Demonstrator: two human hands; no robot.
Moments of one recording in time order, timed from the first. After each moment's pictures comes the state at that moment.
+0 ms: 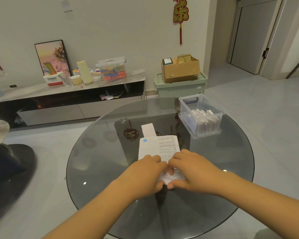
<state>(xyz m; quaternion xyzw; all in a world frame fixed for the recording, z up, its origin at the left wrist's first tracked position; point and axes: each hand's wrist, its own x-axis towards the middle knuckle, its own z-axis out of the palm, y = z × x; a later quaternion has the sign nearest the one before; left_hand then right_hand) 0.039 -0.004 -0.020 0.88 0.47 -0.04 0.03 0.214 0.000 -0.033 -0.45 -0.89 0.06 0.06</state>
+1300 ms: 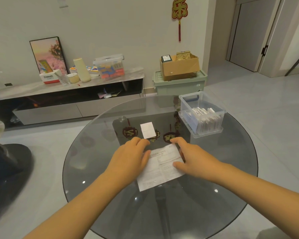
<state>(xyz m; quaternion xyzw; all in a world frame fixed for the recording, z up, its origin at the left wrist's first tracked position) 0.012 0.024 -0.023 0.82 0.56 0.14 -0.02 0.215 0.026 -0.037 -0.55 -0.78 0.25 0.16</state>
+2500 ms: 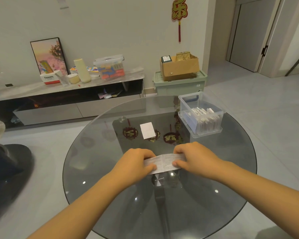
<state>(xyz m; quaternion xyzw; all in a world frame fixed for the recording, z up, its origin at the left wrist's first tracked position) 0.019 0.022 -0.022 0.80 0.57 0.10 0.16 0.216 0.024 -0.022 -0.56 -0.81 0.17 0.10</state>
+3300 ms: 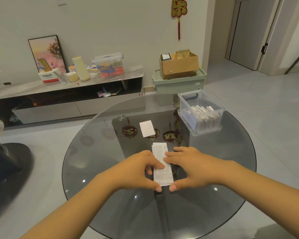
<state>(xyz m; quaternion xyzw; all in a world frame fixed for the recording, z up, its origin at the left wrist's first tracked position) 0.013 0.017 -0.017 0.84 0.47 0.00 0.26 0.219 0.013 -0.024 -0.45 -0.88 0.14 -0.08</state>
